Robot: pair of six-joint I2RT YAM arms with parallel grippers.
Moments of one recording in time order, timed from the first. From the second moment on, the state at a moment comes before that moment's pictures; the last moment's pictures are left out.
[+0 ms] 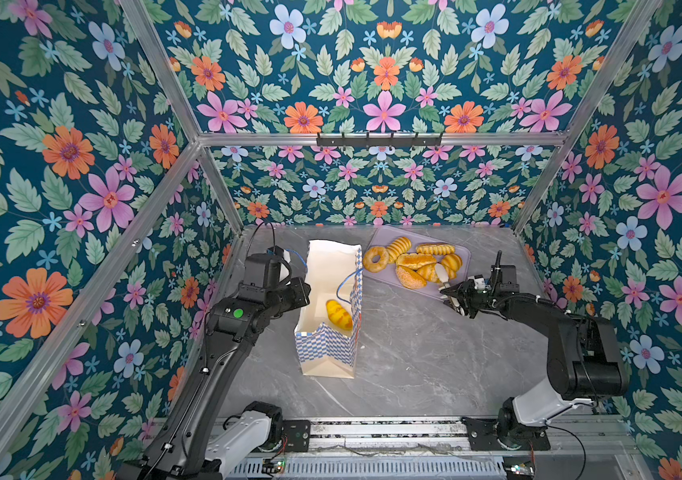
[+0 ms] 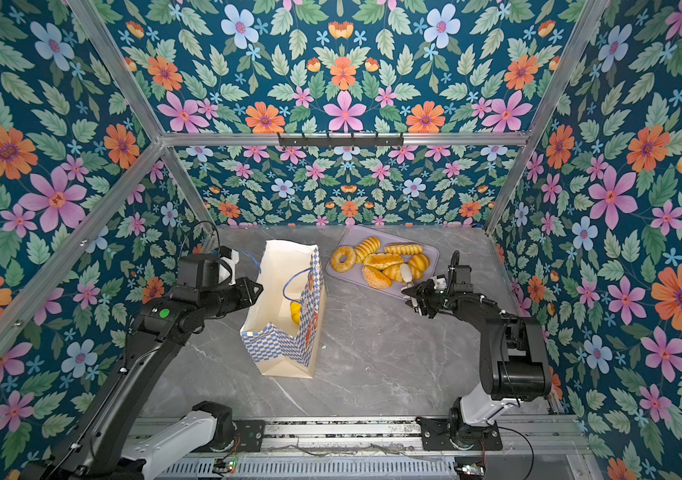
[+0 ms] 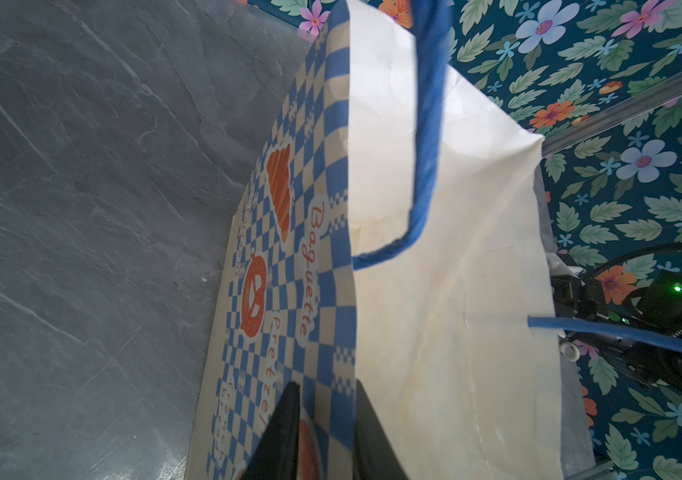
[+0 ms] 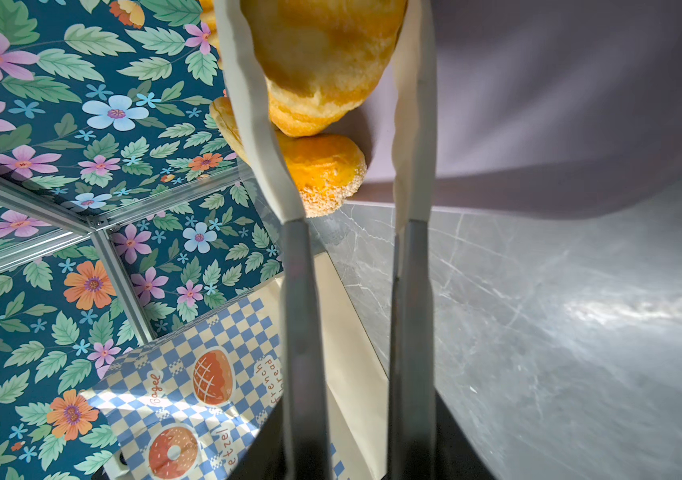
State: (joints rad) left arm -0.31 1.01 1.16 -0.87 0.15 -0.49; right arm -0.05 1.58 0.80 -0.11 -0.86 1.03
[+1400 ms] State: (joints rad) left arm -0.31 1.00 1.16 -0.87 0.15 -0.49; right arm 0.14 1.28 1.15 -0.69 -0.55 0.75
